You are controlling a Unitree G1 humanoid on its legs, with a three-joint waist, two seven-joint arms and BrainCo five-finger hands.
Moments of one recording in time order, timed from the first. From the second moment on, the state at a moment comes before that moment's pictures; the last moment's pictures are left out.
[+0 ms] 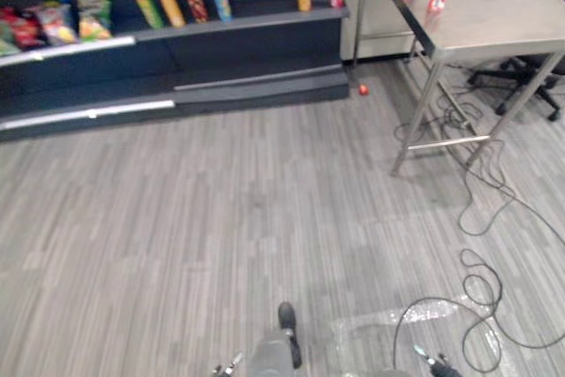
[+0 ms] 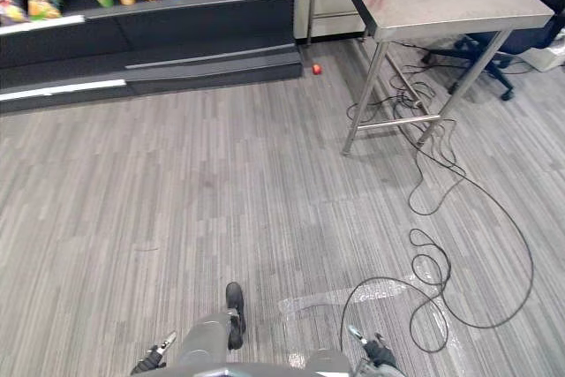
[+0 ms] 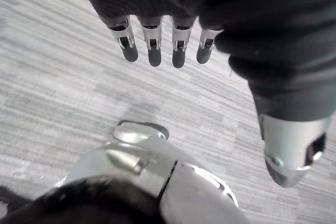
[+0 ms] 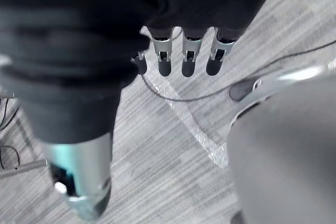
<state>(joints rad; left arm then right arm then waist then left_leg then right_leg) 0.13 0.11 0.16 1.18 -0.37 -0.20 -0.01 0.04 -0.07 -0.31 1.20 0.29 -0.18 0.04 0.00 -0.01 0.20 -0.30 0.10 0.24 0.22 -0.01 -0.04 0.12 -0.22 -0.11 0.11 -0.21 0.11</state>
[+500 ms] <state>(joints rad) 0.13 0.13 0.06 1.19 -0.32 -0.19 -0.01 0.06 -0.08 -0.36 1.15 0.30 -0.19 0.07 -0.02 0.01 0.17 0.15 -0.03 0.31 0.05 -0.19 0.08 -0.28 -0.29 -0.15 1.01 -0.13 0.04</state>
